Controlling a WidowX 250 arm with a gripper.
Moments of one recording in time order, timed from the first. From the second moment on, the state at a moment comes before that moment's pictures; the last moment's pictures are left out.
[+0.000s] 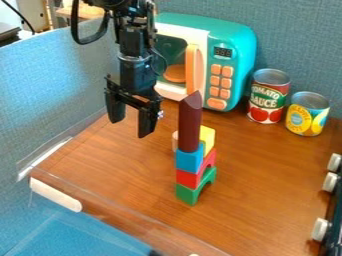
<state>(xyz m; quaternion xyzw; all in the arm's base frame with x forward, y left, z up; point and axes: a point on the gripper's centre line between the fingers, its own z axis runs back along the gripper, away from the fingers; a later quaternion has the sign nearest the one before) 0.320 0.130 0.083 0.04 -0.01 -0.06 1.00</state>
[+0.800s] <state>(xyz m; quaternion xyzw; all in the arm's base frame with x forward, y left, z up) 0.339 0.135 0.050 0.04 0.04 -0.09 0.99</state>
